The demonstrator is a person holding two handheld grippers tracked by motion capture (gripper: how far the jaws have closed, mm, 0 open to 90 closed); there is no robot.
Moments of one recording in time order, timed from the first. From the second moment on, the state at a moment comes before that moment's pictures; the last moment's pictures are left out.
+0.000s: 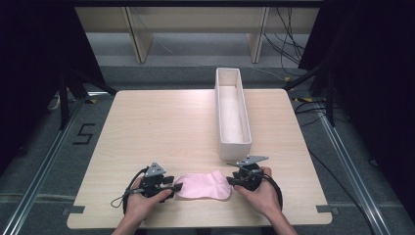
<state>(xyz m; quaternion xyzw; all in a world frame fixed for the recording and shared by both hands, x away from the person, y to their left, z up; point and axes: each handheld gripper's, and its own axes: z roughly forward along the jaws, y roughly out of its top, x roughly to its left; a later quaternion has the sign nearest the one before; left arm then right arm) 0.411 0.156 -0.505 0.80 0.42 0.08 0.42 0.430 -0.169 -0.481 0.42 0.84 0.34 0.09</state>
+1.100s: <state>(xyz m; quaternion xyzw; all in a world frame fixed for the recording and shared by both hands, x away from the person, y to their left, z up) 0.408 0.152 -0.493 0.78 0.43 0.03 0.44 0.435 -0.158 -0.489 0.42 0.85 0.33 0.06</state>
